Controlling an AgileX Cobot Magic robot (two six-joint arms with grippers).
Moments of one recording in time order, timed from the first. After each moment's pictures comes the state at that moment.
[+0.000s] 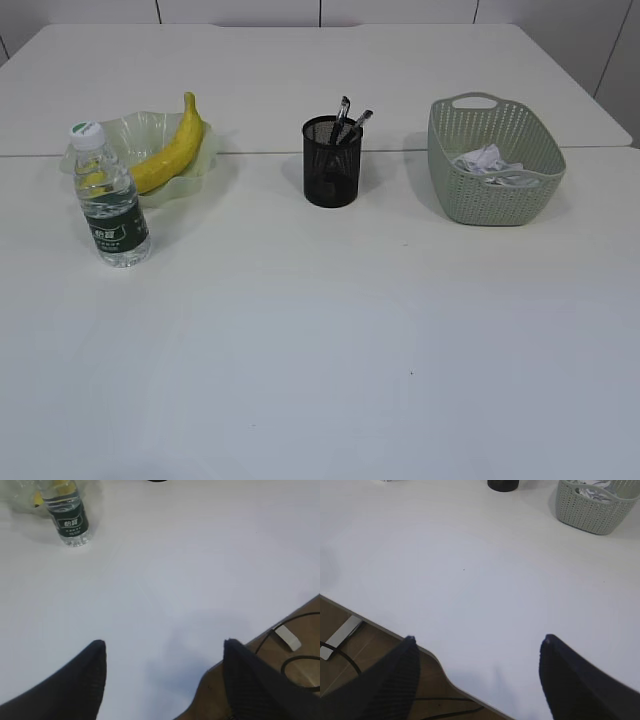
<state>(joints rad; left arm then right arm) -0.36 0.08 -0.53 -0.13 1.12 0.09 0.36 -0.02 -0.49 0.09 1.15 -0.16</state>
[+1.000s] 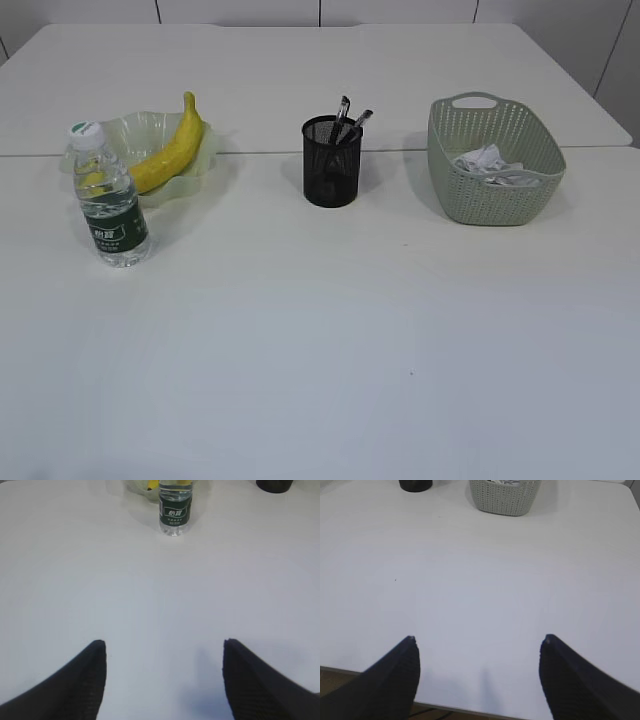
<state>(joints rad) 0.06 0.08 -0.53 -0.13 1.12 0.09 0.03 -0.02 -0.49 0.09 1.15 -0.16</state>
